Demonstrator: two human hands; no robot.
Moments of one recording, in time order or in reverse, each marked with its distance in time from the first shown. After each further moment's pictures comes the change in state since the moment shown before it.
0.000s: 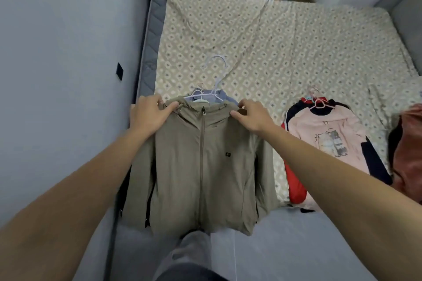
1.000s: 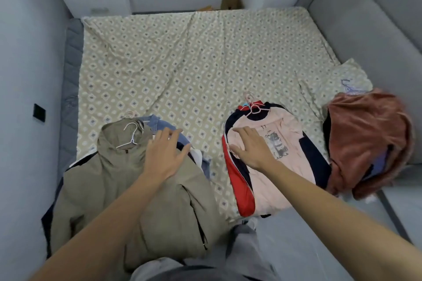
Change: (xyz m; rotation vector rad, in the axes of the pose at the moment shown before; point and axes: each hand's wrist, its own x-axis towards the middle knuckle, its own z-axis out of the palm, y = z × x) left_hand -0.028 0.273 0.157 0.190 -0.211 0.406; right_hand -0.061 0.265 -0.093 -0.029 0.088 0.056
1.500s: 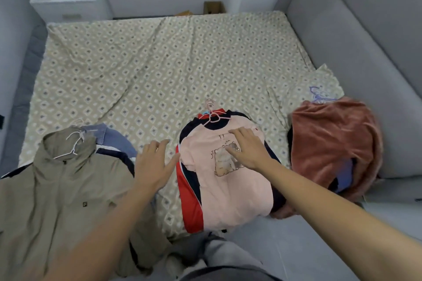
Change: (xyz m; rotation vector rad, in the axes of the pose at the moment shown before) left_hand 0.047 0.233 0.086 -0.082 0.023 -0.129; right_hand 0.000 0.253 -0.102 -0.015 -0.027 -0.068
